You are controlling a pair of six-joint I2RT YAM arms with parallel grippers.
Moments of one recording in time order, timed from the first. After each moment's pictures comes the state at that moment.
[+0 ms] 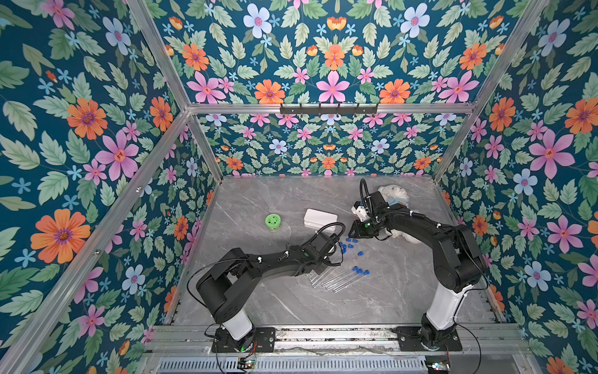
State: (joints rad) left arm -0.90 1.65 0.86 -0.22 -0.22 0.04; right arm 0.38 1.83 1.26 -0.59 -0.42 0.24
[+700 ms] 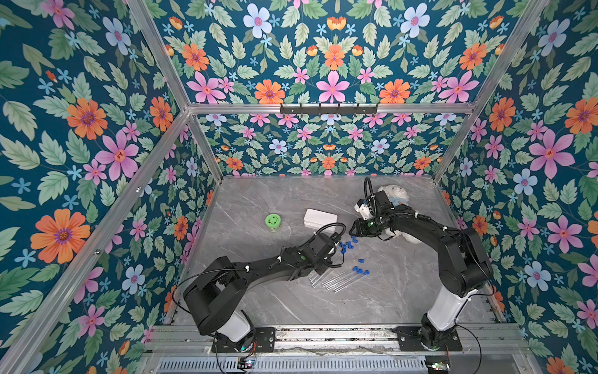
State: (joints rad) left arm -0.96 1.53 0.84 -0.23 -0.21 0.03; right arm 0.35 1.77 1.22 -0.55 -0.43 0.27
